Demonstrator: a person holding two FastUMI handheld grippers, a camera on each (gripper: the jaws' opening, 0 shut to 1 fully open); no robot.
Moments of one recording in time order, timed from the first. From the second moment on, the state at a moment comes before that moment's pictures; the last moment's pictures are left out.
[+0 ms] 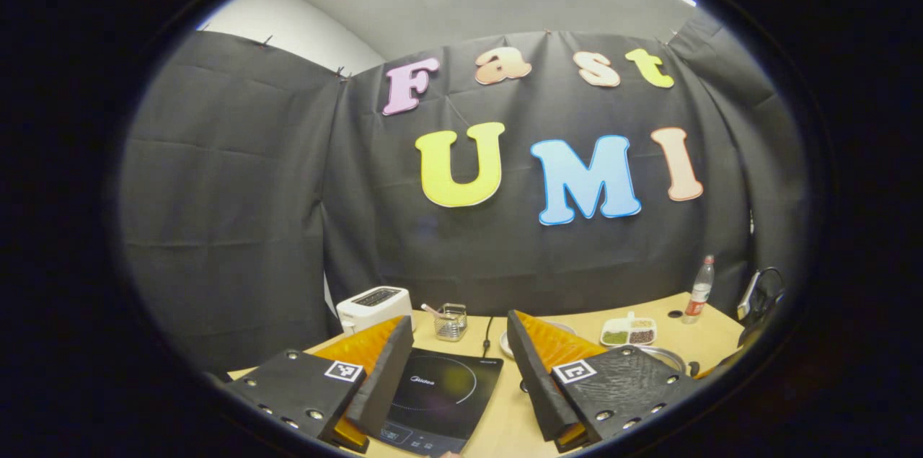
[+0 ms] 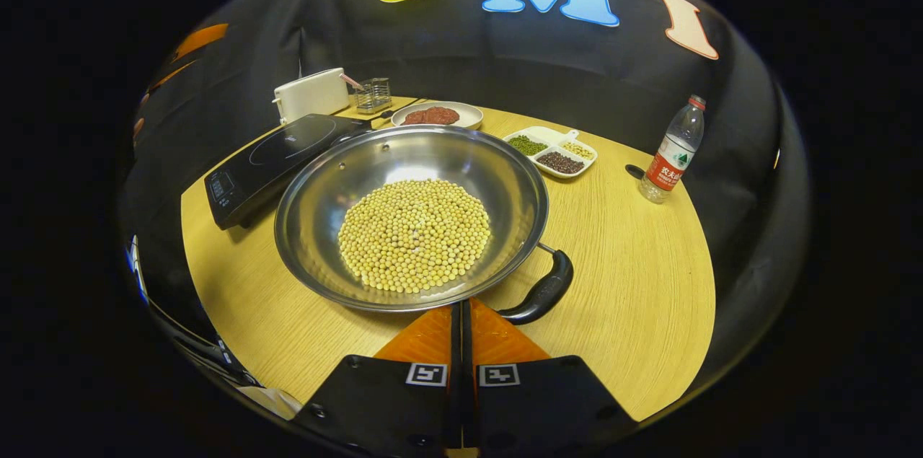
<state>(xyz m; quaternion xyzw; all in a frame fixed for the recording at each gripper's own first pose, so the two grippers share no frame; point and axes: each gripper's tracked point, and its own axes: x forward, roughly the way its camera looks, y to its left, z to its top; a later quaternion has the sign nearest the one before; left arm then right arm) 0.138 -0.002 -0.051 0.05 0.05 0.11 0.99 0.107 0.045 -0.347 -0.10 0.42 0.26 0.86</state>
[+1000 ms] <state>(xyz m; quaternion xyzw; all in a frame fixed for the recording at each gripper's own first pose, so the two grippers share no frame) 0.169 -0.035 -0.098 0.03 0.09 0.08 0.99 0.168 0.011 -0.317 -0.06 0.37 0.16 0.92</state>
